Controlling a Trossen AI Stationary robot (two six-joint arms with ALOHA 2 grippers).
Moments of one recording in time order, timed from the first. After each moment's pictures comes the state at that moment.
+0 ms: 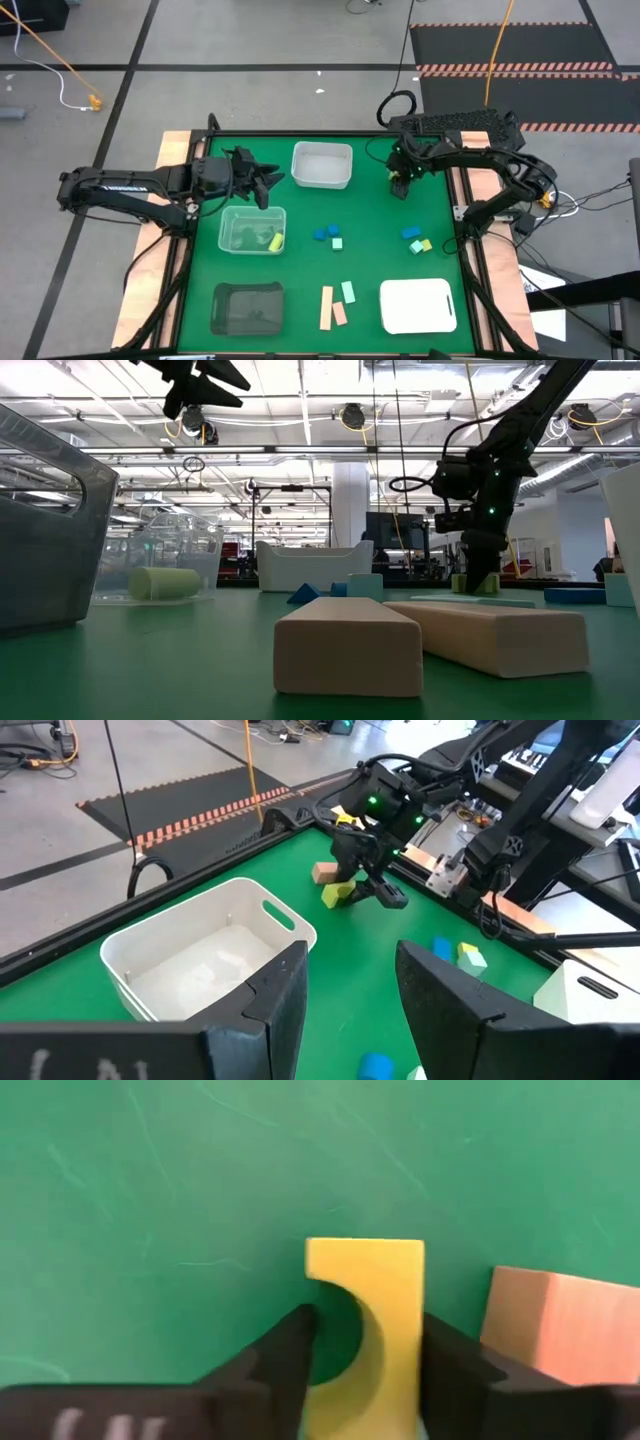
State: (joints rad) left arm 0.04 0.98 0.87 -0.22 -0.37 -0.45; right arm -0.74 1.52 0.65 -0.44 -0.01 -0.27
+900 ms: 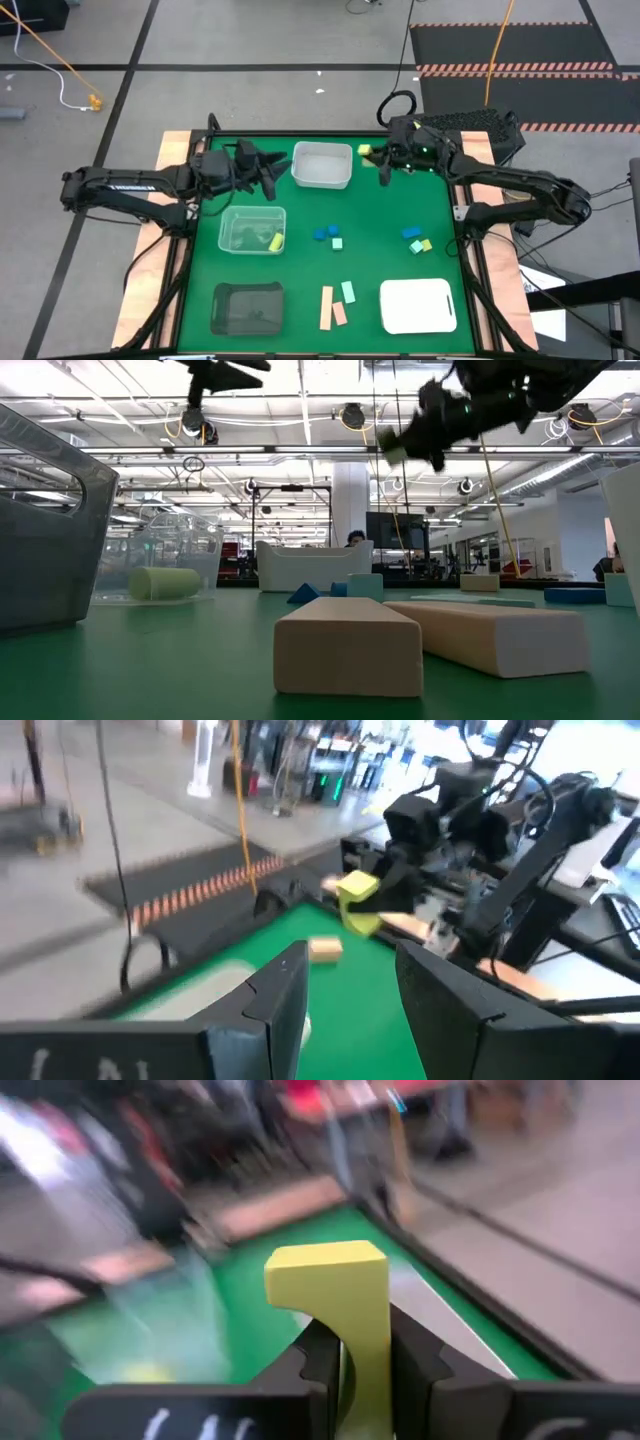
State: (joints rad) left arm 0.07 1.06 0.87 0.08 -0.38 -0.26; right arm -0.49 1.12 0.65 0.28 -0.22 0.20
